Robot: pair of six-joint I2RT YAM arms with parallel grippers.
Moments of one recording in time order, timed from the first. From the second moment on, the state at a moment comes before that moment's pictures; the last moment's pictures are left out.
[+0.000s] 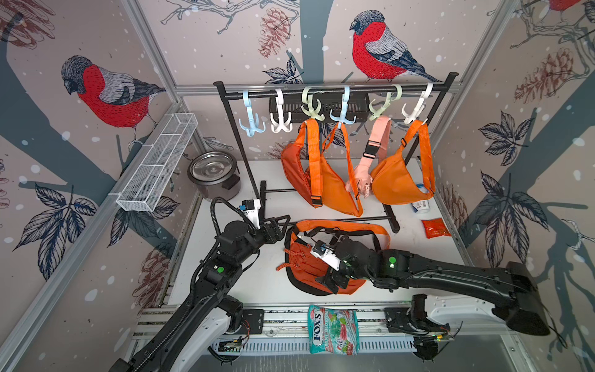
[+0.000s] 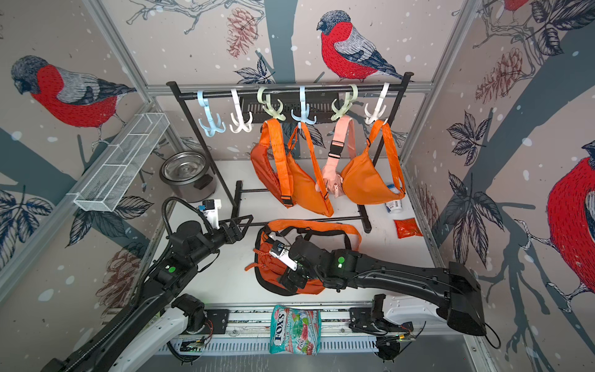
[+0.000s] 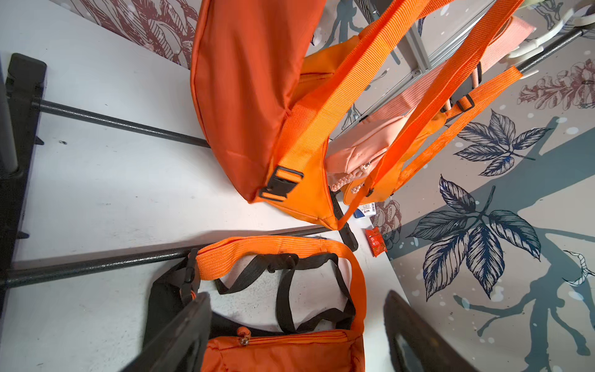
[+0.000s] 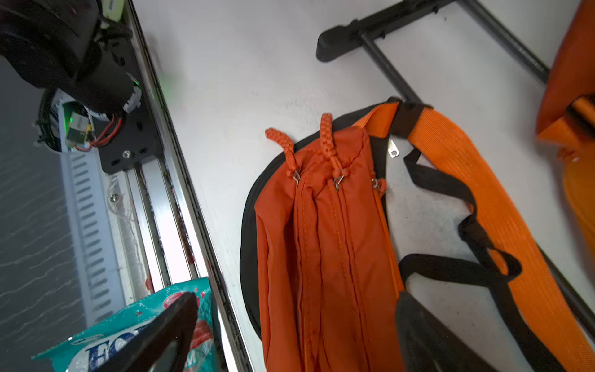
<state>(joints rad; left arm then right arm) -0.43 0.67 0.49 -0.04 0.26 -0.71 1.25 1.20 0.83 -0.46 0.02 0.07</state>
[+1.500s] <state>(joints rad) -0.44 0.54 0.58 -0.01 0.45 -0.69 1.10 0.83 0.77 -0.31 0.03 0.14</state>
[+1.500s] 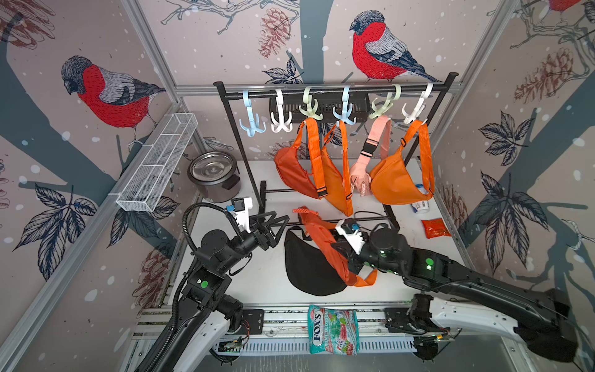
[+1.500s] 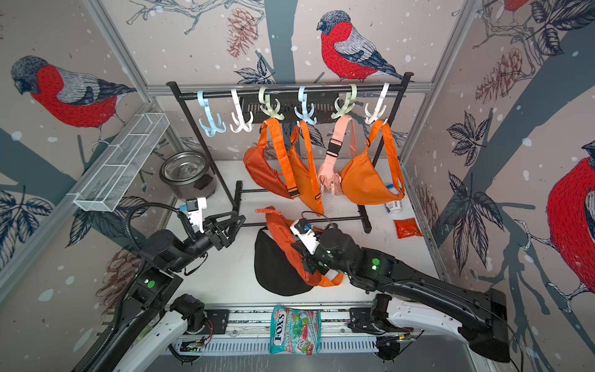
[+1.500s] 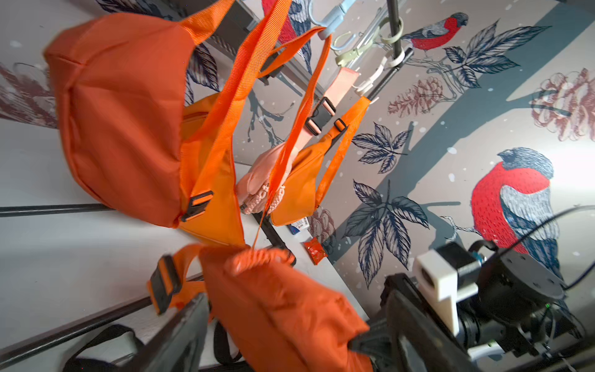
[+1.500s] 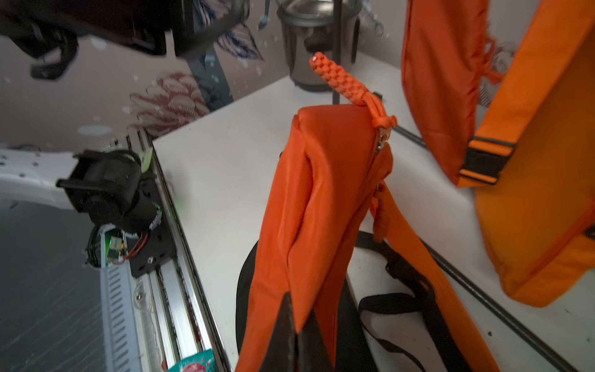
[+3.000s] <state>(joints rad) -0.84 1.05 0.79 0.17 0.49 -0.72 1.21 0.78 0.83 -0.31 0.08 0.00</state>
